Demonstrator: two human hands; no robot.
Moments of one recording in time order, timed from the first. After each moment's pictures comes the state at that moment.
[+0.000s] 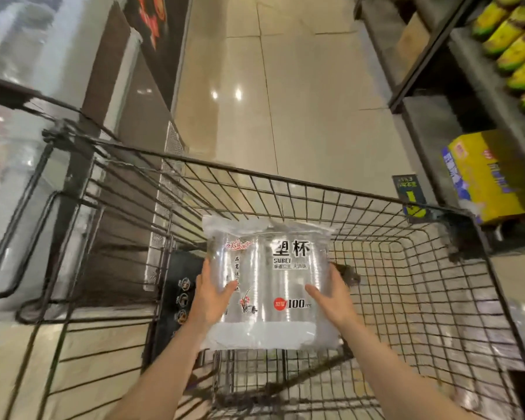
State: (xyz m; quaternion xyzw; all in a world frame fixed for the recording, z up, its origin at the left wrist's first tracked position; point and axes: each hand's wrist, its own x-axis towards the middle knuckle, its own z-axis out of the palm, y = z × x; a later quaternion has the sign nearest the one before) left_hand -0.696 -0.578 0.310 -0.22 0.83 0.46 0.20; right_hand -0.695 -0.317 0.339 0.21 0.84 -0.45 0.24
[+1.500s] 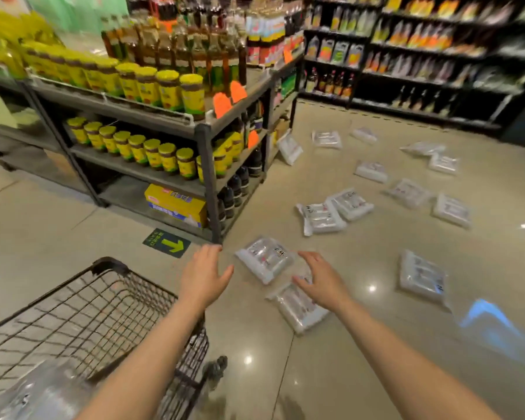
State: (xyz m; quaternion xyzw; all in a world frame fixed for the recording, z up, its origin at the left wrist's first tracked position) left_hand -0.546 -0.090 0.546 0.52 0.83 0.20 0.07; right_hand -0.305 0.032 0.550 0.43 0.86 -0.26 -0.08
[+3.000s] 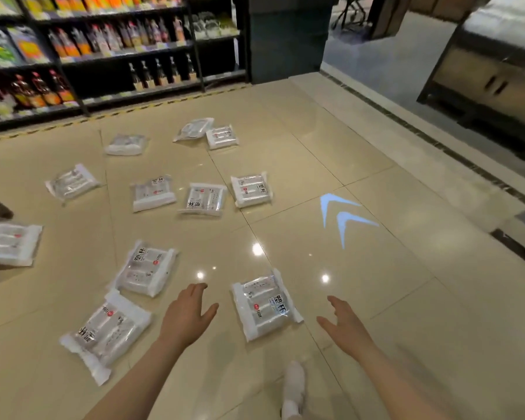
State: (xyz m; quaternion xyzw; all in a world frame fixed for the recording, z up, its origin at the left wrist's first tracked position) left_hand -0.010 0.690 0.440 0.80 0.56 0.03 0.21; right_hand 0.312 0.548 0.422 0.80 0.42 -0.38 -0.19
